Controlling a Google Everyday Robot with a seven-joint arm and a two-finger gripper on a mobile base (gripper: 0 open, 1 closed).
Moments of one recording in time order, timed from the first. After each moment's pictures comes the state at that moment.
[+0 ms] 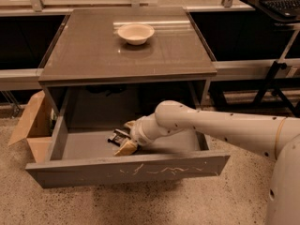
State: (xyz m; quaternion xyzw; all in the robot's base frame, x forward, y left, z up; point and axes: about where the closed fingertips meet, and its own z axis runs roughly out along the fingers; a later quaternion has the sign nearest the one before) arm 0.580 0.086 0.588 -0.57 0.72 0.24 0.31
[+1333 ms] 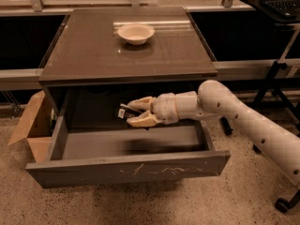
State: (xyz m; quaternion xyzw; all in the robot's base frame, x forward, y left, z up) arm 0.588 0.038 0.725 -0.59 0.55 0.36 0.47
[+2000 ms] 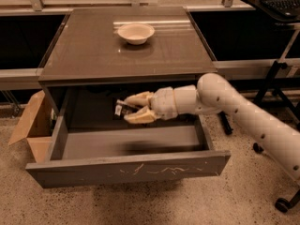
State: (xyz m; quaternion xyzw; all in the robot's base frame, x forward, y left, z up) arm 0.584 0.043 0.750 -0.61 0.53 0.36 0.47
